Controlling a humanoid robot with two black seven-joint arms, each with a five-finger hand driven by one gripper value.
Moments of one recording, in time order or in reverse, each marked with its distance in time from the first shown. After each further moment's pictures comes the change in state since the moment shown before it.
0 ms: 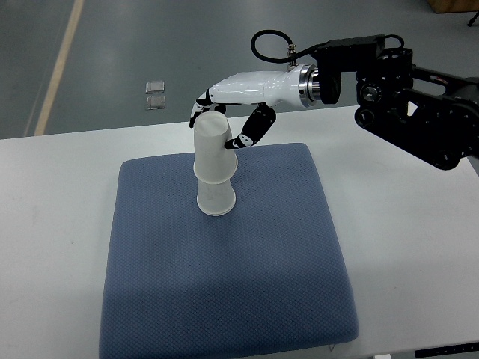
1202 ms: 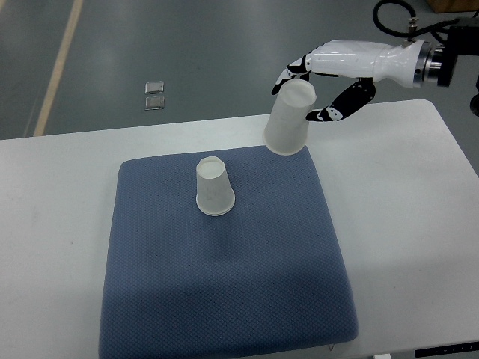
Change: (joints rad) left arm 0.000 0.000 0.000 0.000 0.000 0.000 0.000; right arm -0.083 -0.372 0.062 0.171 0.003 -0.094 0.186
